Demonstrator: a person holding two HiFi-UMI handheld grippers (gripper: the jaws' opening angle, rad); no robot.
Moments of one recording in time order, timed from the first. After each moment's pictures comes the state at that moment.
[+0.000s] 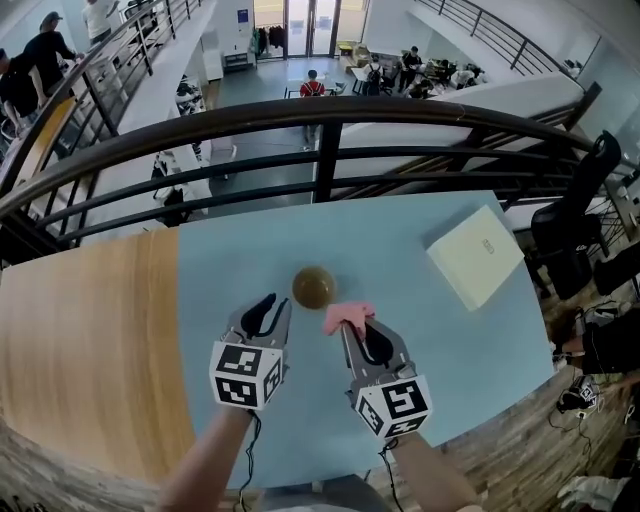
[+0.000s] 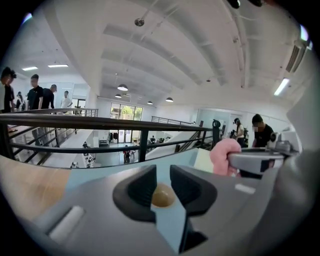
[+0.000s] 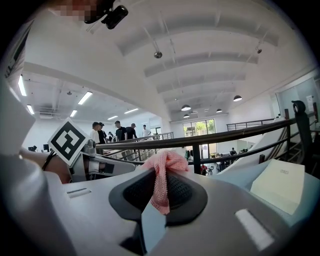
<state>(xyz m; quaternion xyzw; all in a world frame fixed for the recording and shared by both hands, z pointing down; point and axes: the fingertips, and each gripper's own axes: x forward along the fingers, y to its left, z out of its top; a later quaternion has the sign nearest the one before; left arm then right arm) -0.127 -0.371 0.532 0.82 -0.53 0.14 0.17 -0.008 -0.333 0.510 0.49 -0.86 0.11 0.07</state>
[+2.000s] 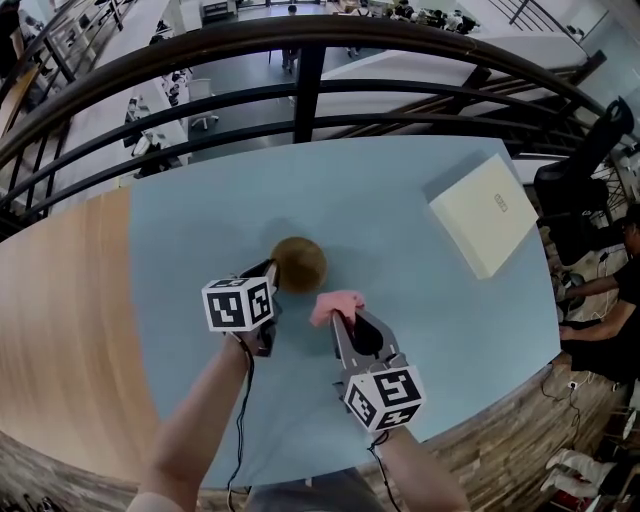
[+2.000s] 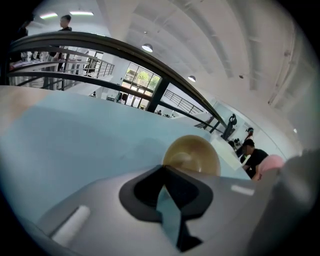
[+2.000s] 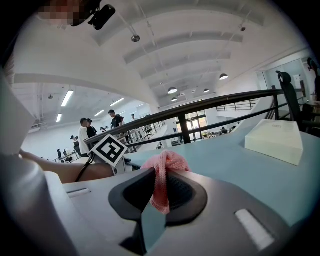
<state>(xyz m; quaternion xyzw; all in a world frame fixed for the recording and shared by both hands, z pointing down) -0.096 -0.454 0.777 0.75 -0.50 0.17 0.40 0.025 -0.357 0.678 0.51 -0.83 0.23 0.11</state>
